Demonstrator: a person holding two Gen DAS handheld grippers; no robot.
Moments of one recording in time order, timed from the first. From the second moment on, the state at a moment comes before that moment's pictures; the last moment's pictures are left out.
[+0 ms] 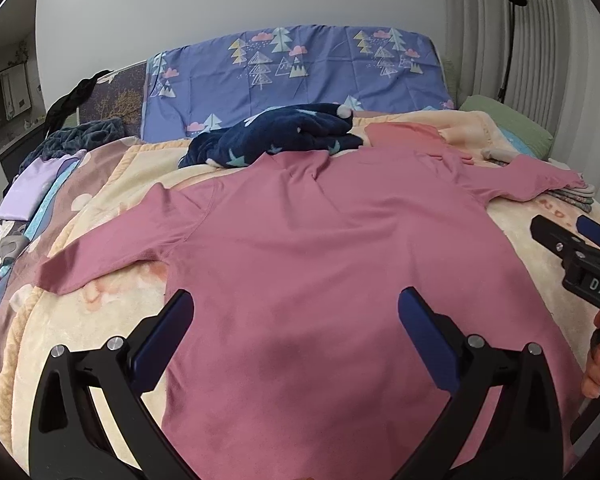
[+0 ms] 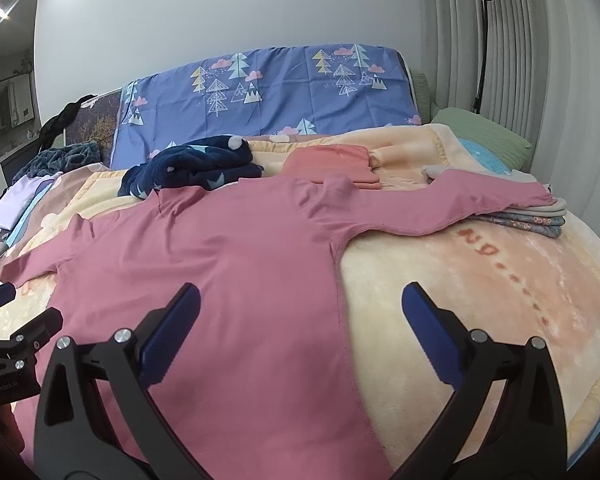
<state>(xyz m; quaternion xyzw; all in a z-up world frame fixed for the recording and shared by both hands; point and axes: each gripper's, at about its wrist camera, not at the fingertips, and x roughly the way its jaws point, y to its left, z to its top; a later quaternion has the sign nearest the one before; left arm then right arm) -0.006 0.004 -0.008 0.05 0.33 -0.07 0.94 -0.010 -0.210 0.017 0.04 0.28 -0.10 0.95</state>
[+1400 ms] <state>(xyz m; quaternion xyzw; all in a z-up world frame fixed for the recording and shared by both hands) -0.016 0.011 -0.011 0.03 0.29 -0.09 0.95 -0.015 -0.204 0.013 0.05 0.28 -0.10 0.95</state>
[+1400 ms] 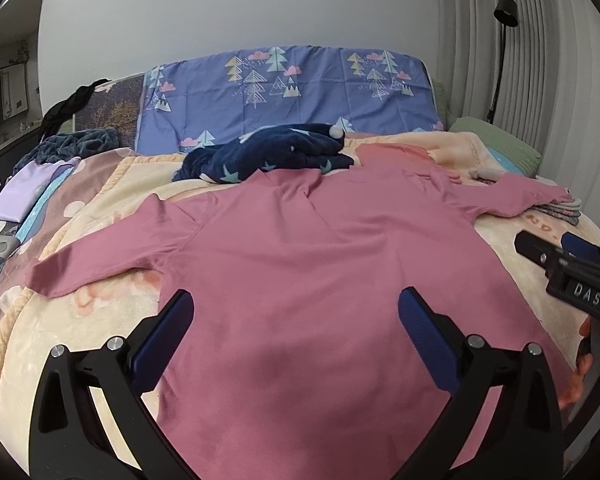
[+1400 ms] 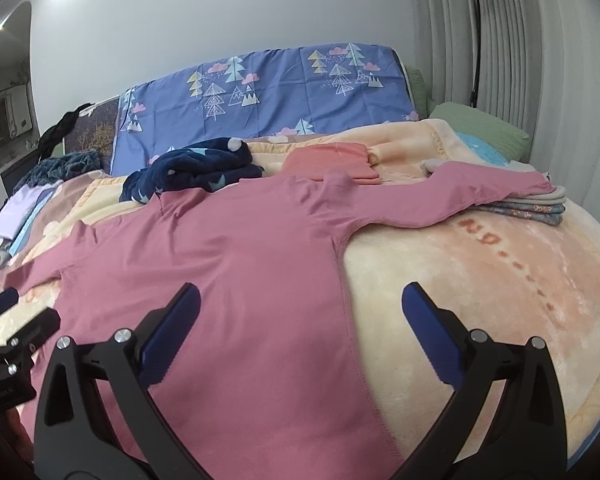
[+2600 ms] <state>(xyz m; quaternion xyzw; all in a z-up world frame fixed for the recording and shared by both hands) -0.012 0.018 -0.019 0.01 0.35 -0.11 0.93 -0.016 -0.194 0.010 0.02 0.30 -0.09 0.95</state>
